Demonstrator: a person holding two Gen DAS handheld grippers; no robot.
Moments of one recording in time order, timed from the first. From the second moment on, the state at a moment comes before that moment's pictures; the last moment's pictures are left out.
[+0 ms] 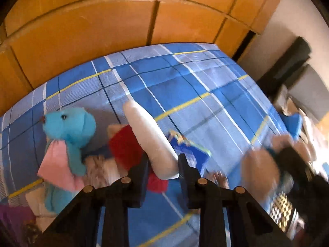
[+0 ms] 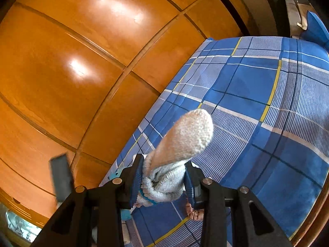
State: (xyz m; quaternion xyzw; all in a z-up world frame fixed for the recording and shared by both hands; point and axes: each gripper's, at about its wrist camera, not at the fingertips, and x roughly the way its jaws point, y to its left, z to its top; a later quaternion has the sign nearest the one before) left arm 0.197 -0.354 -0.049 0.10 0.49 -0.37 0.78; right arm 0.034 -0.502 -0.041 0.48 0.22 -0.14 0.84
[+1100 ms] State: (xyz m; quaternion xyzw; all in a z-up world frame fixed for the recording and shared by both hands) left arm 0.102 -0.246 -0.073 0.09 0.51 -0.36 0.78; right arm 0.048 -0.478 -0.027 0.38 0.26 -0.16 0.87
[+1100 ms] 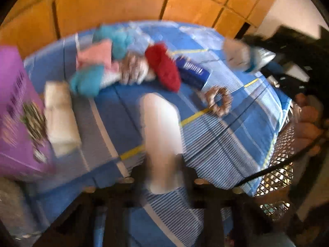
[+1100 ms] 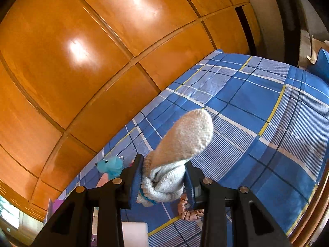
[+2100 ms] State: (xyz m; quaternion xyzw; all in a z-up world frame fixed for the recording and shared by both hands) left arm 0.172 0.135 0.055 -0.09 0.37 -0.02 0.93; right arm 0.065 -0.447 -0.020 0.28 0.30 -0.16 0.90
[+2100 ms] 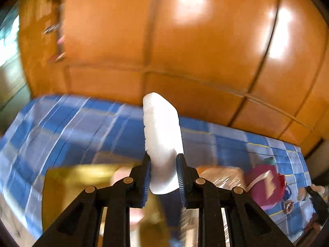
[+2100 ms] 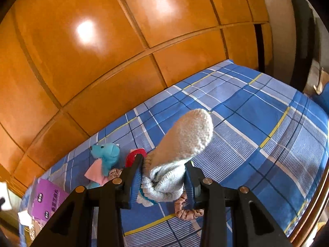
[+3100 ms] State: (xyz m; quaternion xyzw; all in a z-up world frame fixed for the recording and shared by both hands) left arm 0.019 0.177 -0.067 -0.13 0.41 -0.04 0.90; right arm 0.127 -0.412 -0.042 0.16 0.46 -0.17 0.86
